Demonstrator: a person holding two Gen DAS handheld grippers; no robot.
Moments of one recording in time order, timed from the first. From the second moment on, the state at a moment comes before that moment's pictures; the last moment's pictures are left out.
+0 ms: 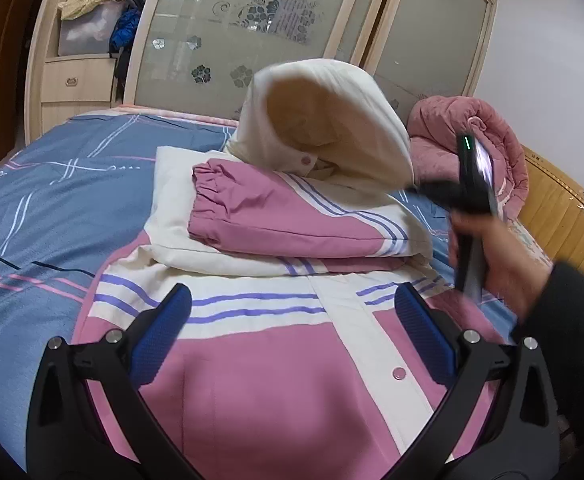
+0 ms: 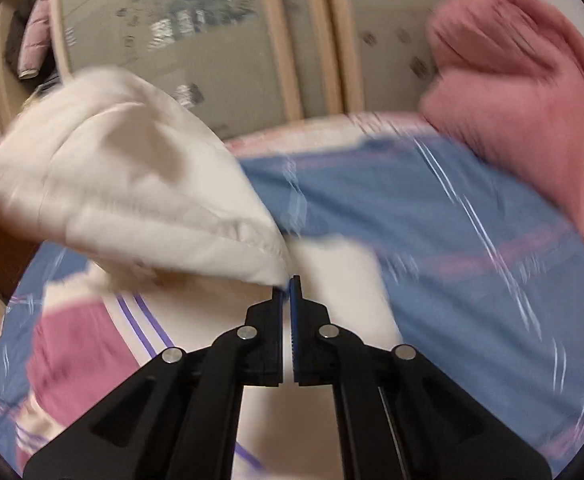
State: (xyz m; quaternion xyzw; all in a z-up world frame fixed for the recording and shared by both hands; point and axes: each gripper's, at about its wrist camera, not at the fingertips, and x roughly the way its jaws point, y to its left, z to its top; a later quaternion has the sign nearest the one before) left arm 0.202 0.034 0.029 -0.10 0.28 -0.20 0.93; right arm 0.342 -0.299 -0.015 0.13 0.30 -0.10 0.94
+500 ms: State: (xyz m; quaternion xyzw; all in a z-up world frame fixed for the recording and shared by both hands) left arm 0.212 0.047 0.011 -0.20 0.30 -0.21 0.91; right arm 0.155 -0.278 -0.007 0.29 0.15 0.07 0.94
